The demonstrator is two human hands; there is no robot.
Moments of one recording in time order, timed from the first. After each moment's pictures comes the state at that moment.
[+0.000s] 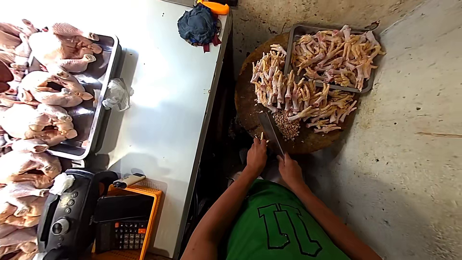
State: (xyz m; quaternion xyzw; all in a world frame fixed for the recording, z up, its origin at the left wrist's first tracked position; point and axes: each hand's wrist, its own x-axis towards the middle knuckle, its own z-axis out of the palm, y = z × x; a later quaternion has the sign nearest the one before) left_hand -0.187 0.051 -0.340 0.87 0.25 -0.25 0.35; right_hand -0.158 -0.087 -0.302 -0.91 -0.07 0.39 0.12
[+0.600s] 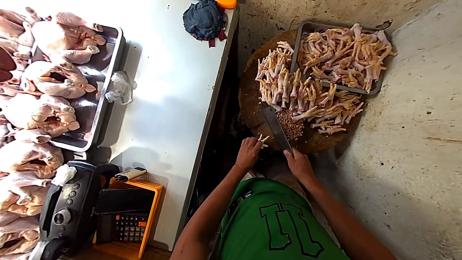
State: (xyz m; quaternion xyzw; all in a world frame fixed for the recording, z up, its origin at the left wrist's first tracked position) left_hand -0.231 0.088 -0.387 0.94 0.08 0.08 0.33; right_hand -0.126 -0.100 -0.304 -0.91 -0.10 0.37 0.18
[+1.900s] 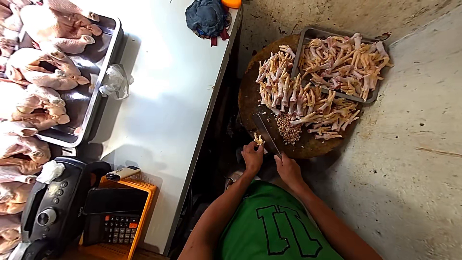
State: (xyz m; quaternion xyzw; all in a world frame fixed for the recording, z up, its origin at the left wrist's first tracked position) left_hand -0.203 0.041 -0.380 0.69 0.49 -0.01 0.54; right_hand -0.138 -0.082 -0.309 -0.90 -0.13 0.40 0.09
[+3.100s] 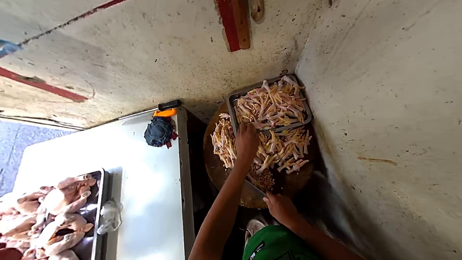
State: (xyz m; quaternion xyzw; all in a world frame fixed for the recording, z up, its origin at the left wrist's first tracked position) left_hand 0.112 0.047 -0.251 0.96 0.12 -0.10 0.21; right_hand -0.053 -0.116 -0.305 -0.85 -0.13 0.49 0.16
